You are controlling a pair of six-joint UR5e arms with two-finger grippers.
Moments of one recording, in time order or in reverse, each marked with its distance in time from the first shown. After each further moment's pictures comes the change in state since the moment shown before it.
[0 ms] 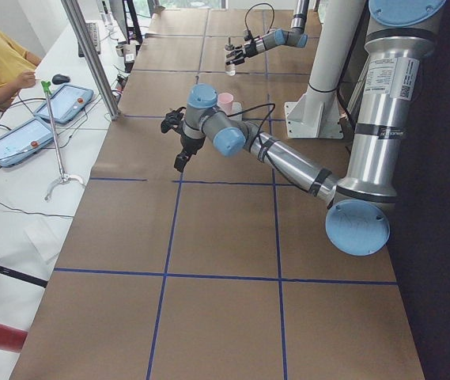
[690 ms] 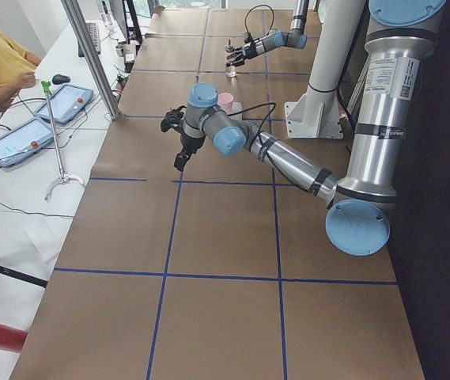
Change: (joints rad) left arm -0.001 0.000 -0.007 0.000 0.002 -0.012; right arm -0.002 0.004 -0.033 0.002 0.002 0.003
